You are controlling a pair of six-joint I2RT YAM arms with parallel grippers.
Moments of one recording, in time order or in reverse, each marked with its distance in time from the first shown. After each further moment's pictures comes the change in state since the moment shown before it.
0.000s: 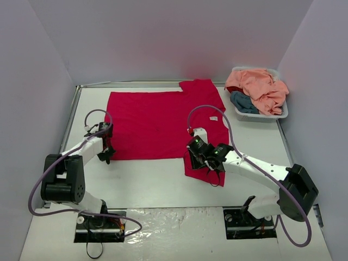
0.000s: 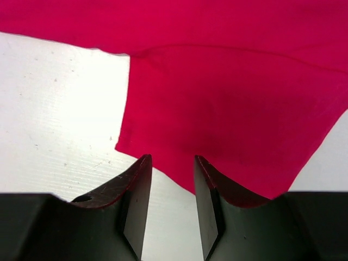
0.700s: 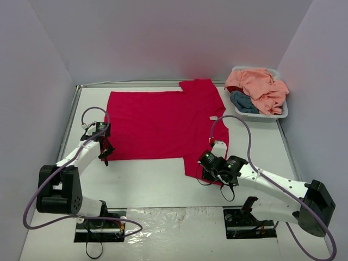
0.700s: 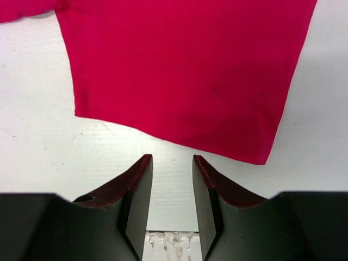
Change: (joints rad) left arm -0.003 -0.129 -0.035 0.029 0.013 0.000; right arm 0.048 -0.216 -0.182 -0.146 0.063 0.406
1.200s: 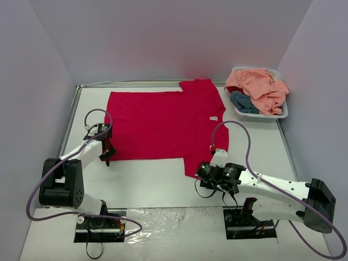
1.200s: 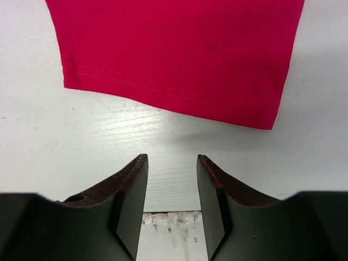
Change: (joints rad) left arm 0.000 0.070 -0.017 0.058 0.006 0.016; right arm 0.156 -0.039 -0.029 -0.093 0.058 0.220
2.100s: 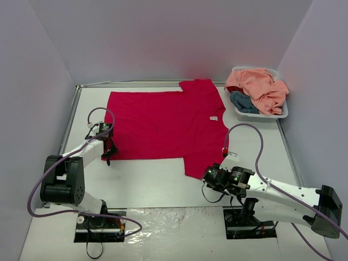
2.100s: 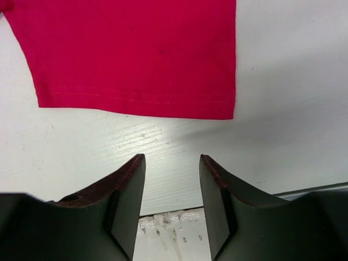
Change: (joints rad) left arm -0.013 0.035 -0.006 0.094 0.034 0.048; right arm 0.031 -0.114 -0.054 -0.125 0.089 0.202
